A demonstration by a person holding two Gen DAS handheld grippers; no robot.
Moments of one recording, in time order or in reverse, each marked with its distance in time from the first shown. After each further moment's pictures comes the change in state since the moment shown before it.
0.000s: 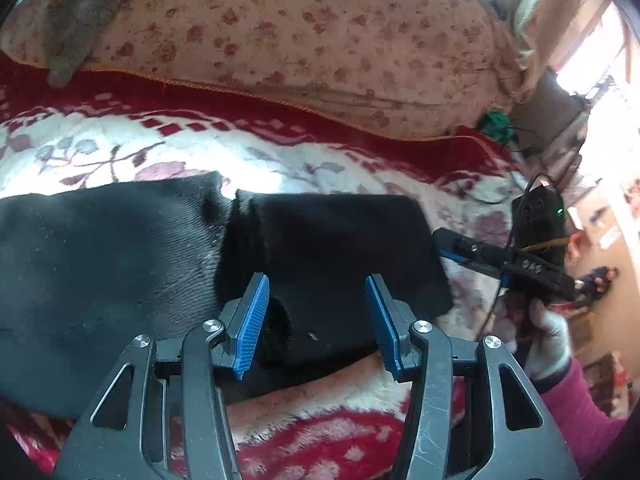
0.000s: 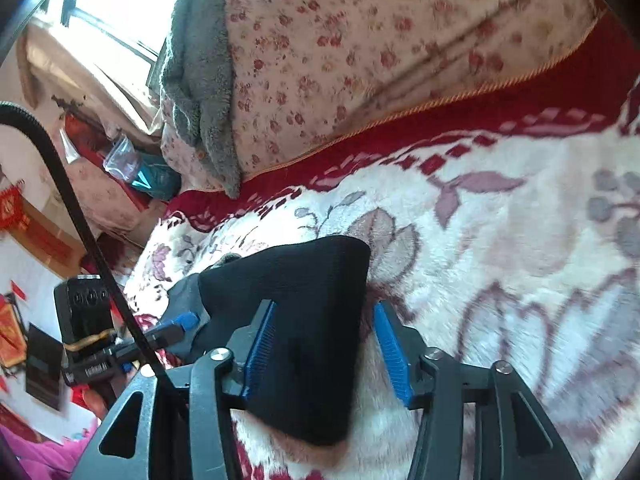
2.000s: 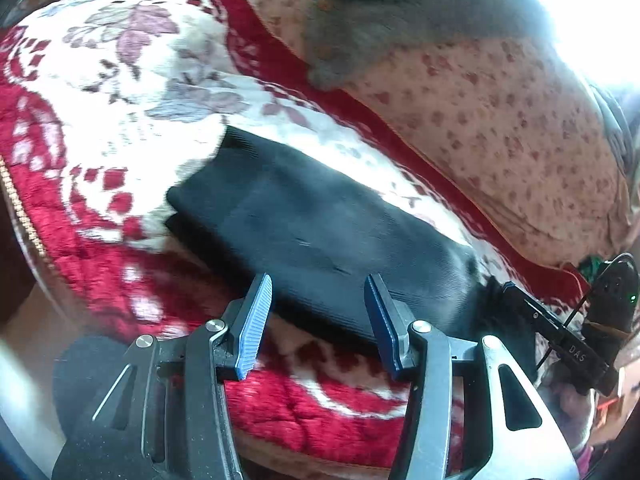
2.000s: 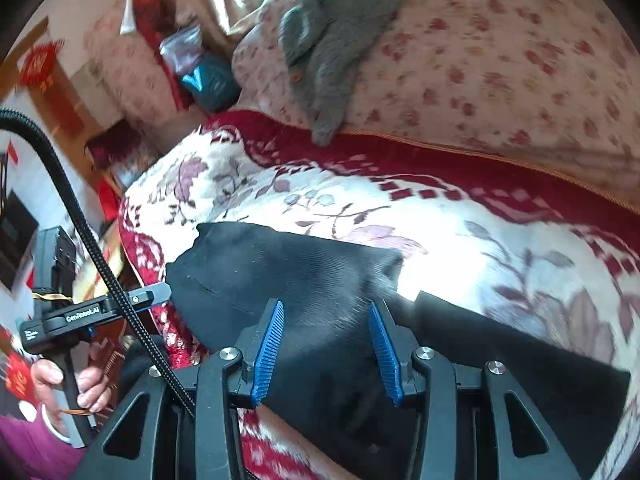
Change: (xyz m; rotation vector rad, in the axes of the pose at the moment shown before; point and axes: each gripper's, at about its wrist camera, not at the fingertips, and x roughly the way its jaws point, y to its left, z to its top) left arm -0.137 0.145 -0.064 -0.461 -0.211 0.337; right arm 0.112 0.182 -0.017 -0.450 0.123 -0.053
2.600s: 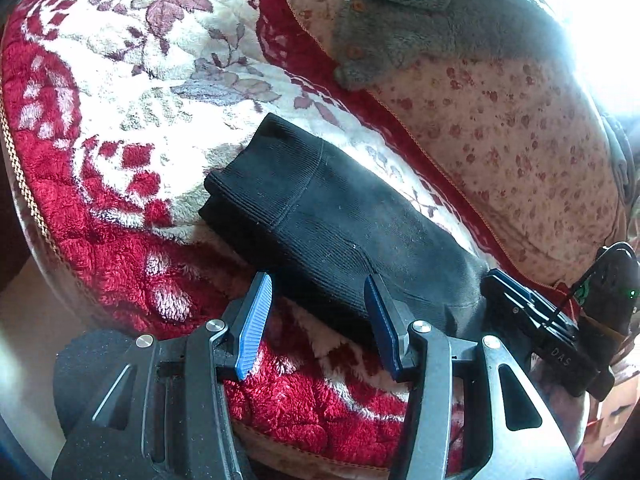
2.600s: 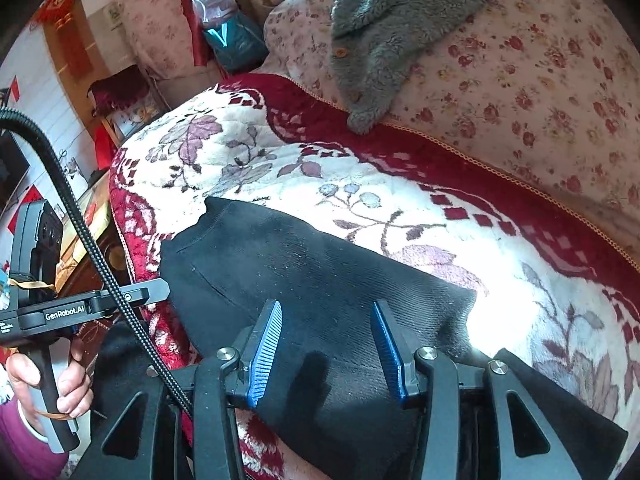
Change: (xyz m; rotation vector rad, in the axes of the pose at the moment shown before) left arm 0.003 0.030 -0.001 -0.090 0.015 -0.034; right arm 0.048 0.055 0.019 -0.157 0.076 -0.056
